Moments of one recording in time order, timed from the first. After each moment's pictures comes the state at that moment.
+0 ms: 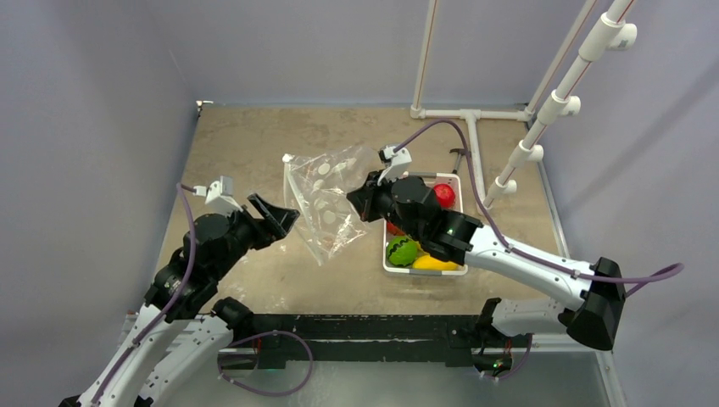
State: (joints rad) left arm -0.55 0.49 0.77 -0.61 -0.14 -0.87; right arm 1.01 1.23 1.03 -0.06 0.30 0.55
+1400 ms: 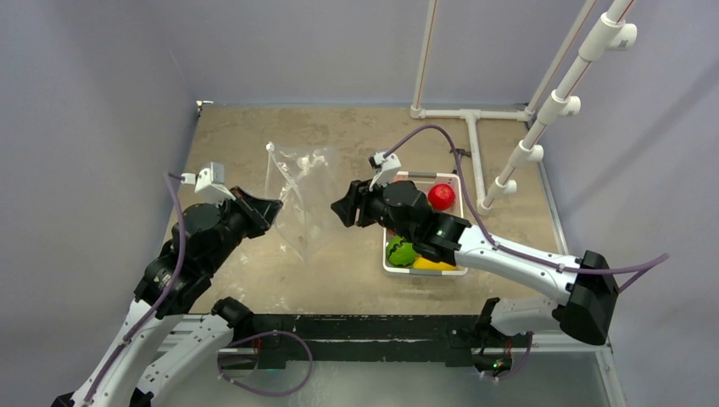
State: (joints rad) left arm -0.55 0.55 0.90 -0.62 -0.18 -0.81; right arm 1.01 1.26 0.97 0.04 0.22 0.56
